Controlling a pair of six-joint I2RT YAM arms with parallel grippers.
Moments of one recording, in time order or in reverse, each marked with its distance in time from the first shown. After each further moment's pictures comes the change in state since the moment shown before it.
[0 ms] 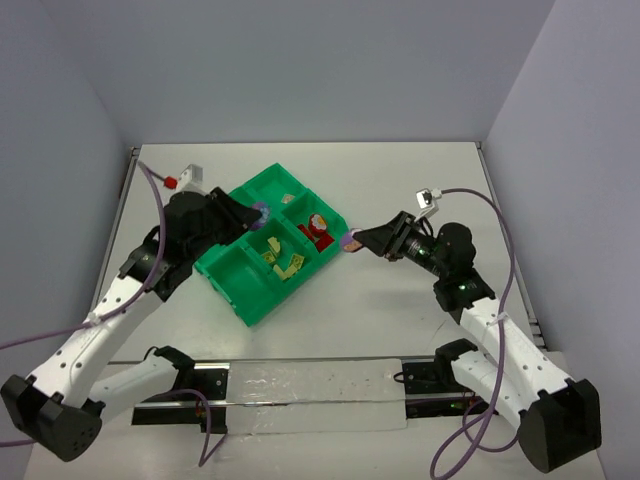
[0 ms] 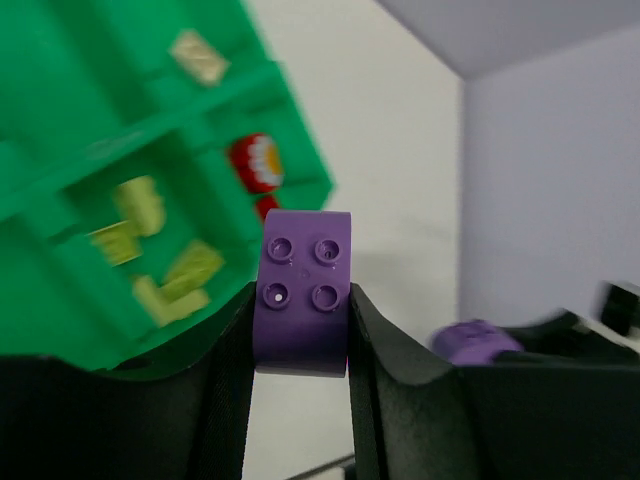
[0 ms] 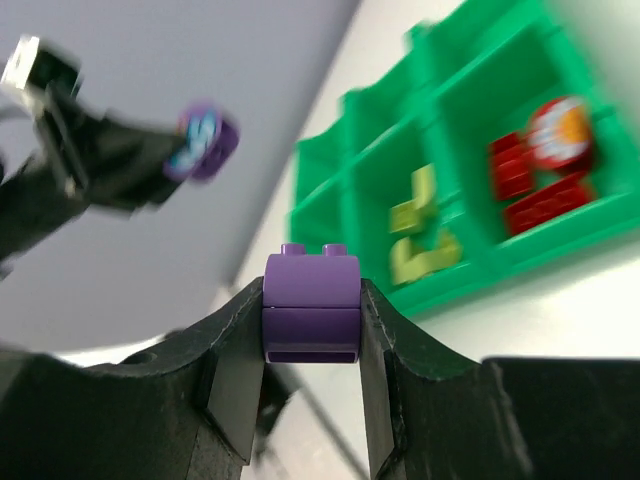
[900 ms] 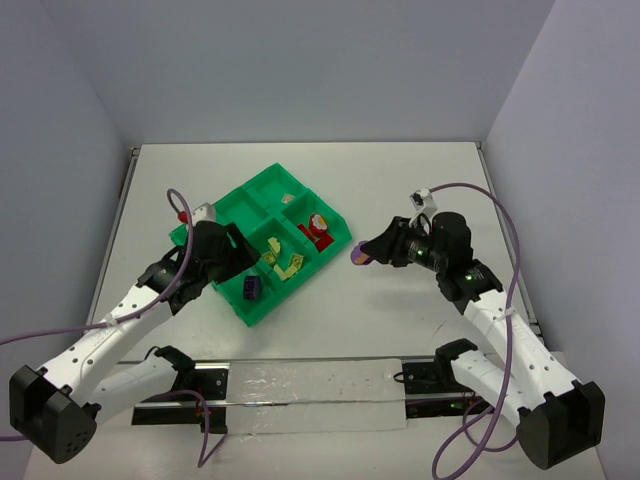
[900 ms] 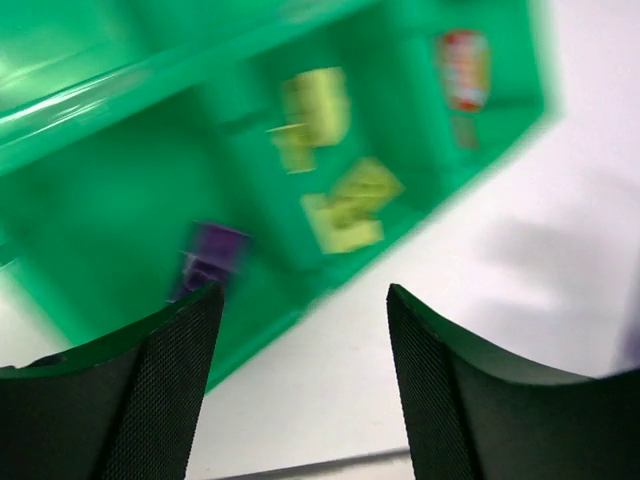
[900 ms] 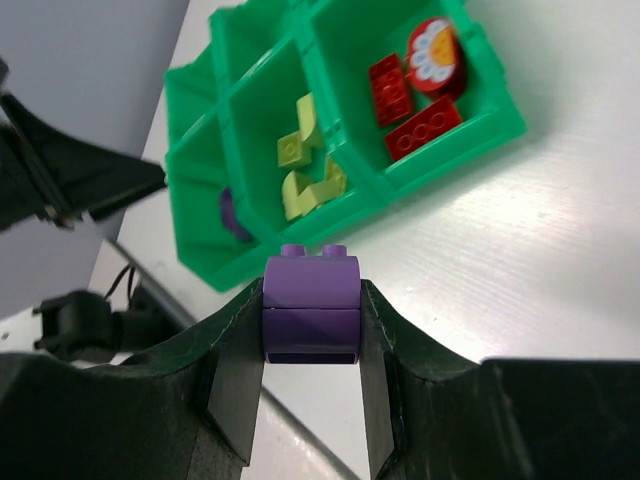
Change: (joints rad) left arm -0.057 -0.030 -0.237 -0.161 -0.158 -0.013; right arm -0.003 0.005 0.151 -0.467 0.099 -0.296
